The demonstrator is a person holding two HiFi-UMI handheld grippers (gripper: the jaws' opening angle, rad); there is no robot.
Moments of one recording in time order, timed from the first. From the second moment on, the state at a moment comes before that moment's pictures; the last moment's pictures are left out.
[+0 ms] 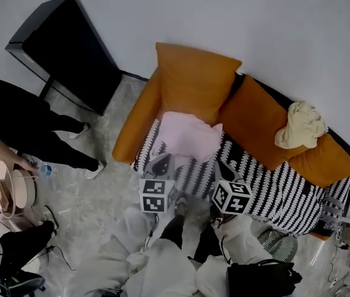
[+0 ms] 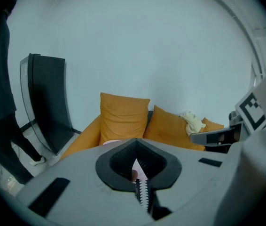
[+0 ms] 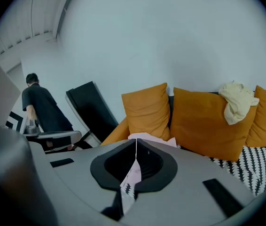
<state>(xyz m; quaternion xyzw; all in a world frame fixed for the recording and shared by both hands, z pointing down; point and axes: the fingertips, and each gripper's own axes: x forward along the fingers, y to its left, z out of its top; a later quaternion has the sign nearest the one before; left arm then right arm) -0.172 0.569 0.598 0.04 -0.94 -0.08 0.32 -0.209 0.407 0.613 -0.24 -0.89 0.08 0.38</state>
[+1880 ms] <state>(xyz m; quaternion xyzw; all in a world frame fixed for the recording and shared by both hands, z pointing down) -0.204 0.638 0.862 -0.01 -0.89 -0.13 0.43 -0.330 0.505 0.921 -0.21 -0.87 0.03 0.43</state>
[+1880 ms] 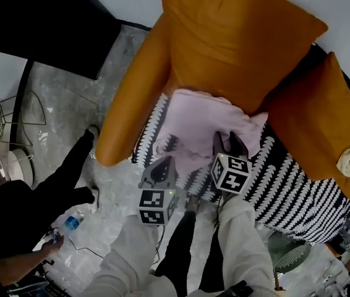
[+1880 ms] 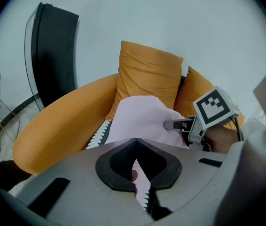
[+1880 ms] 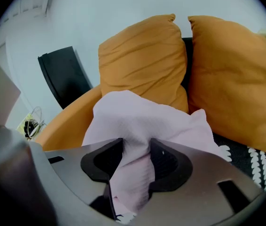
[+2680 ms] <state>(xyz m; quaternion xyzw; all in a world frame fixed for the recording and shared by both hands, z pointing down) -0.204 0.632 0.794 -0.01 -0.90 -0.12 0.41 -0.300 0.504 0.830 -0.27 -0.85 0.07 0.45</state>
